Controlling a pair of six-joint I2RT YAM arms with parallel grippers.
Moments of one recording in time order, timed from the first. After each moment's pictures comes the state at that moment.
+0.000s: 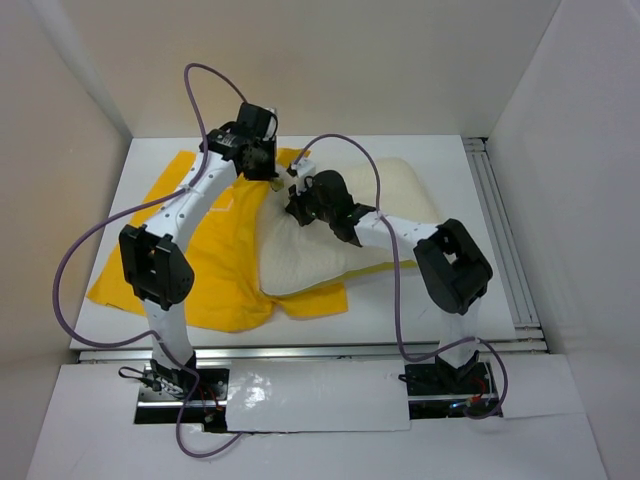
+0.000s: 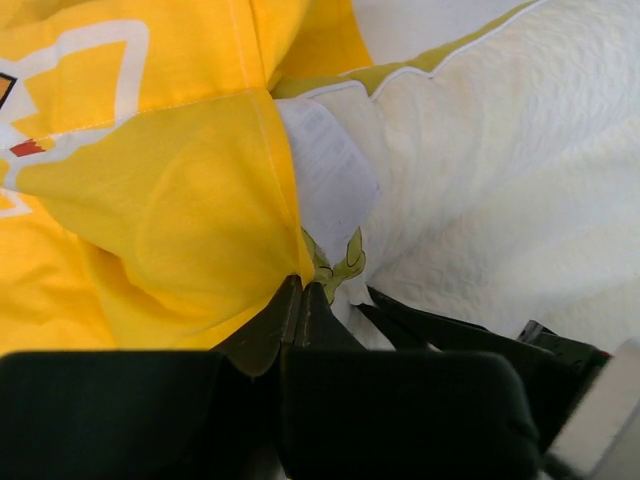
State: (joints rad) left arm -0.38 1.92 1.97 -0.90 -0.08 -0.32; right arm 0.69 1.90 1.28 0.25 -0.16 0.03
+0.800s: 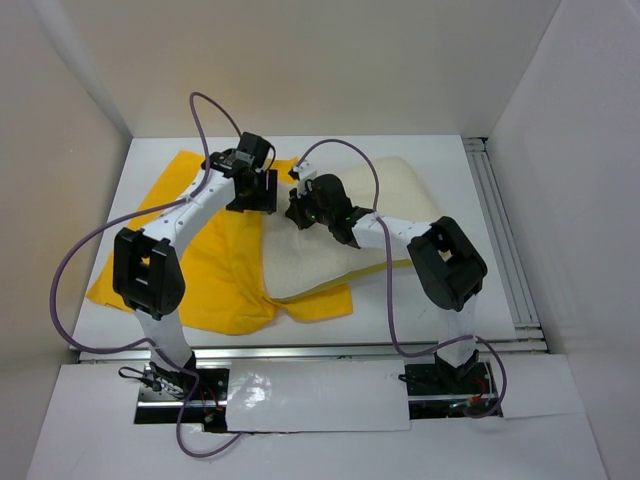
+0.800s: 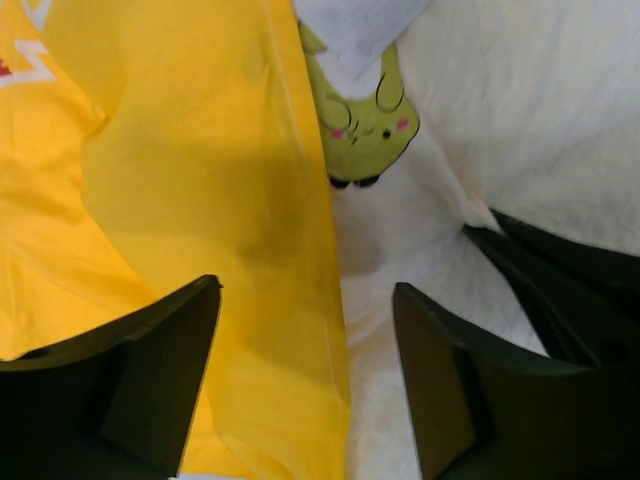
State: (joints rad) left arm -0.37 1.84 1.69 -0.90 -0.19 -0.33; right arm 0.68 1.94 1.27 0.28 -0.16 0.12
